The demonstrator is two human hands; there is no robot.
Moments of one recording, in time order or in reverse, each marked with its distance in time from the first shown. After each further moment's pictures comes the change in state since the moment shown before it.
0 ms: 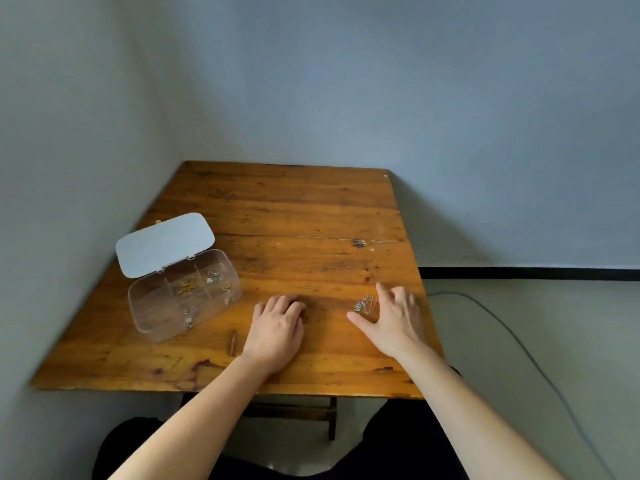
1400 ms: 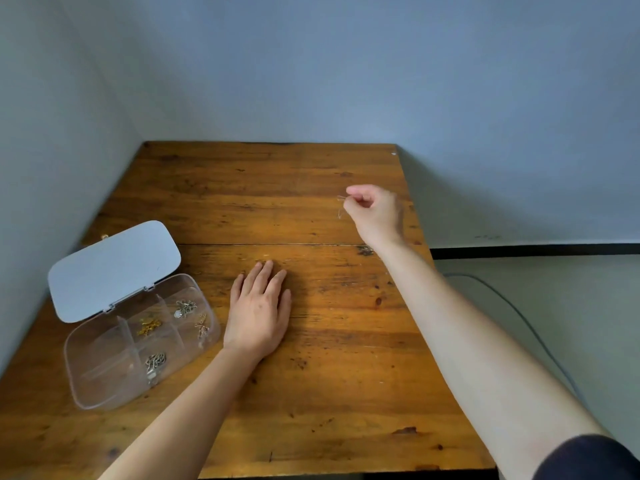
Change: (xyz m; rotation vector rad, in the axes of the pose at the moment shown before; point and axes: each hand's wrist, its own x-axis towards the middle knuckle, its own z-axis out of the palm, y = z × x) left_hand 0.096 -0.045 0.019 -0.013 0.026 -0.123; right_hand 0.195 -0.077 -0.060 0.798 0.283 -0.002
